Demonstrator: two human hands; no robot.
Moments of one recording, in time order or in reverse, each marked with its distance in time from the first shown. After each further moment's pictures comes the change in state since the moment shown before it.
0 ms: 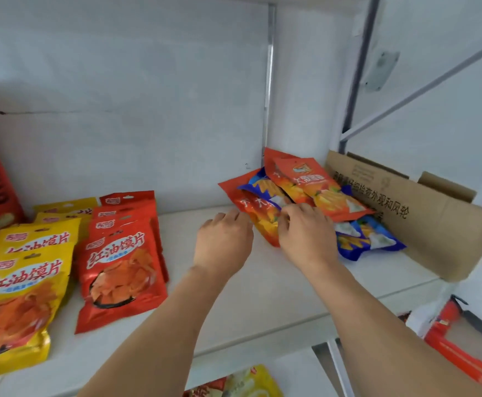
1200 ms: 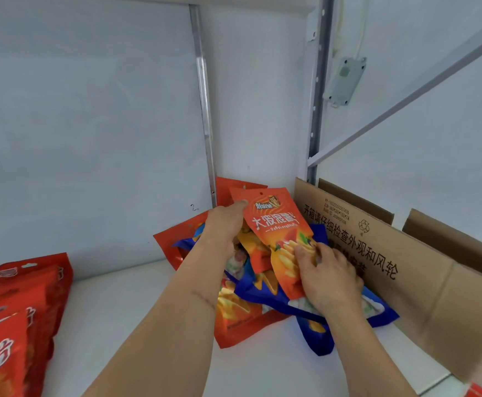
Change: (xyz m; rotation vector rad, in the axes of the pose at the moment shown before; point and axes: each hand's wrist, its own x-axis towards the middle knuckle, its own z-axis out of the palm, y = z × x) left_hand 0.190 0.076 0.100 -1.174 -0.459 -1.144; right_hand 0.088 0.147 0.044 0.243 -0.332 0.554
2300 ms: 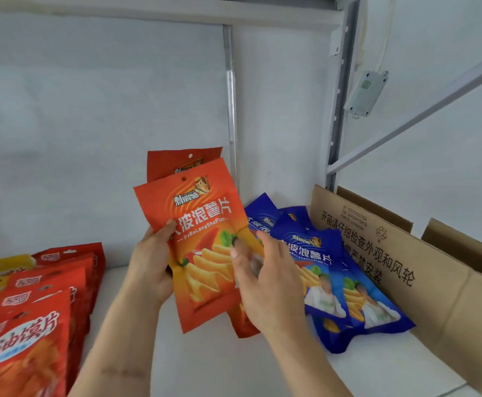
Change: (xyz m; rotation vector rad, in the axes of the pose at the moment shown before) left_hand -0.050 -0.040 -0.129 -0.614 0.059 0.122; right_hand -0.089 -0.081 0.018 0.323 0.071 -0.496
